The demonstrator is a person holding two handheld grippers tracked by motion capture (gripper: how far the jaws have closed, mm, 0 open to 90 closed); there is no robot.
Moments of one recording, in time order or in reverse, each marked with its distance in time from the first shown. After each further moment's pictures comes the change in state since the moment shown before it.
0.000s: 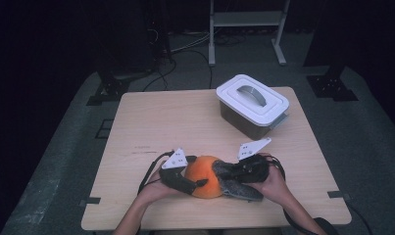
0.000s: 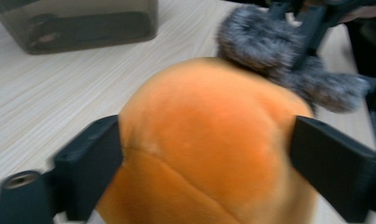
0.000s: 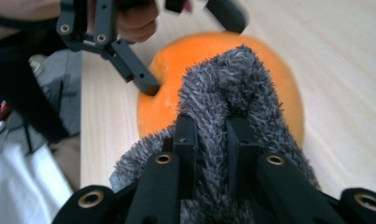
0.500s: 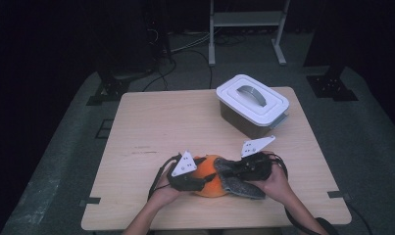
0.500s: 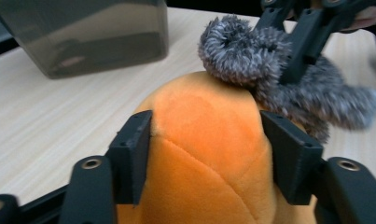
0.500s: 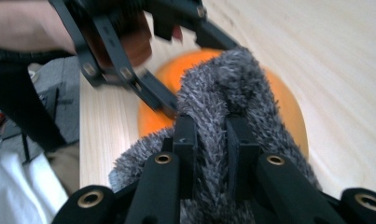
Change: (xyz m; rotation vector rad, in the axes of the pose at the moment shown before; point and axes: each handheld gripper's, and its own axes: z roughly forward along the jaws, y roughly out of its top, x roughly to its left) left arm -0.021 0.010 0.011 -0.045 0.102 0.042; right arm -0.004 0.000 -0.009 -0.031 -0.015 0.016
